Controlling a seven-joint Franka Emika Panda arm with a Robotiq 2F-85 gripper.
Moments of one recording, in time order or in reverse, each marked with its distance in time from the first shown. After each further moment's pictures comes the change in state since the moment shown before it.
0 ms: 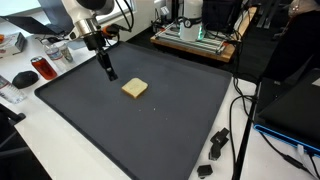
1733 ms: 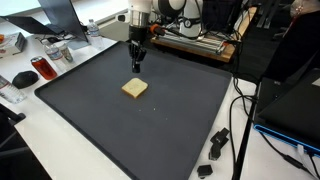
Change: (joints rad) arm 0.506 -0.319 -0.184 -0.653 -0.060 0.783 0.322
